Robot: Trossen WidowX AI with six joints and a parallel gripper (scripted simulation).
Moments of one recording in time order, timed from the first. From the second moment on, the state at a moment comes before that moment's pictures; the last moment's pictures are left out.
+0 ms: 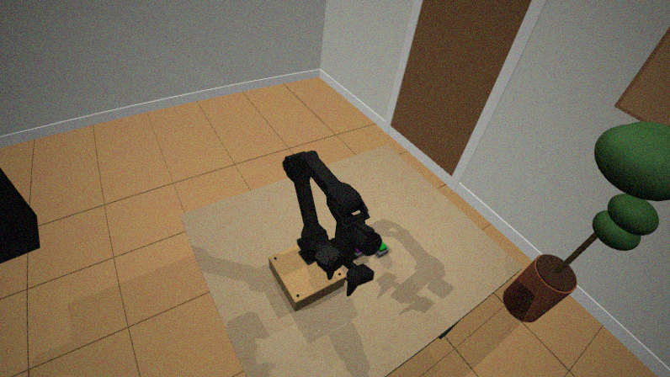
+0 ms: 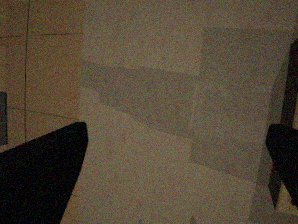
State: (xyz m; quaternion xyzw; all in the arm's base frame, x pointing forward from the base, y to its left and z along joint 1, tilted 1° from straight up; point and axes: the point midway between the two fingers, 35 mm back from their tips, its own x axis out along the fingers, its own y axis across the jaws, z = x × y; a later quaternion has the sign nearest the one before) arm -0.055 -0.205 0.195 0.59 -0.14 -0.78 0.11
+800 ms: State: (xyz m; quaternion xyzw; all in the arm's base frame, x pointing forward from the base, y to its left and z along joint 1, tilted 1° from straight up) arm 0.255 -0.151 0.162 0.44 0.46 -0.48 0.60
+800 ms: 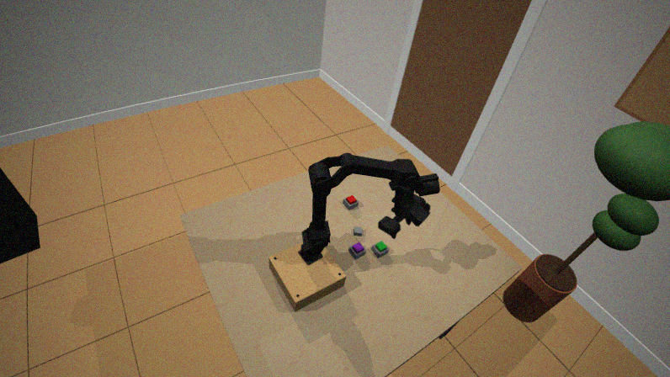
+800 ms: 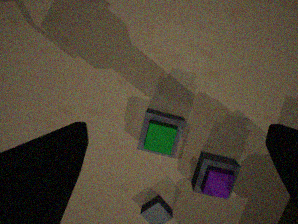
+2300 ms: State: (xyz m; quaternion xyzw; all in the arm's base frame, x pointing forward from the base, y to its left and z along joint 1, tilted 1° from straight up) arm 0.324 0.154 0.043 0.04 0.70 -0.02 0.72
